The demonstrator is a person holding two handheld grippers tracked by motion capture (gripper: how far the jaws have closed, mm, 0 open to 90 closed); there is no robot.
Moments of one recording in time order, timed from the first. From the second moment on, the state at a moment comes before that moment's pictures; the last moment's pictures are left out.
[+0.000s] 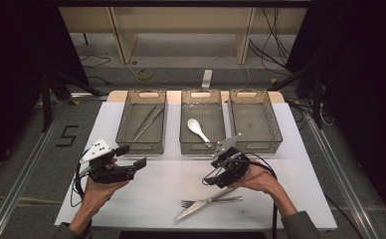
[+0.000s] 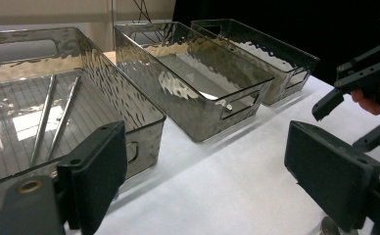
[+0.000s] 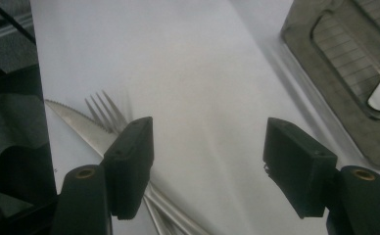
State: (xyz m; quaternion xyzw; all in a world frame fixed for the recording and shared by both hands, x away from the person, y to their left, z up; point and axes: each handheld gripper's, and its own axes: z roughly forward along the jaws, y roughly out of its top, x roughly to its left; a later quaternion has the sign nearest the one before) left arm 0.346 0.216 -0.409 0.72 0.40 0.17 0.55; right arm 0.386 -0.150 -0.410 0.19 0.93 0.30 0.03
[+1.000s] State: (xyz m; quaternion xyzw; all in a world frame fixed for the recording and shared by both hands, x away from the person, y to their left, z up) left arm 0.347 0.215 -0.408 0.72 0.40 0.17 0.55; right arm 0.371 -0.142 -0.436 0.16 0.96 0.23 0.01
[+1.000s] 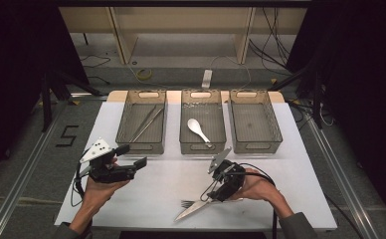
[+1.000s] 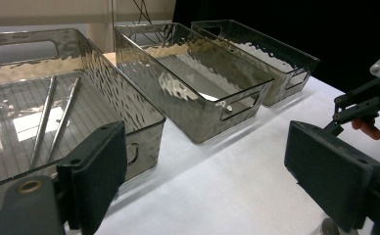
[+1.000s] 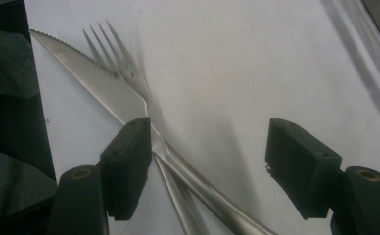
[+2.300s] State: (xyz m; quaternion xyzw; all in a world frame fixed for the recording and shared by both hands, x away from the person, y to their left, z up) left arm 0.345 0.217 -0.408 0.71 0.40 0.17 0.55; right arm 0.359 -0.131 -0.458 0.12 0.98 0.15 -0.01
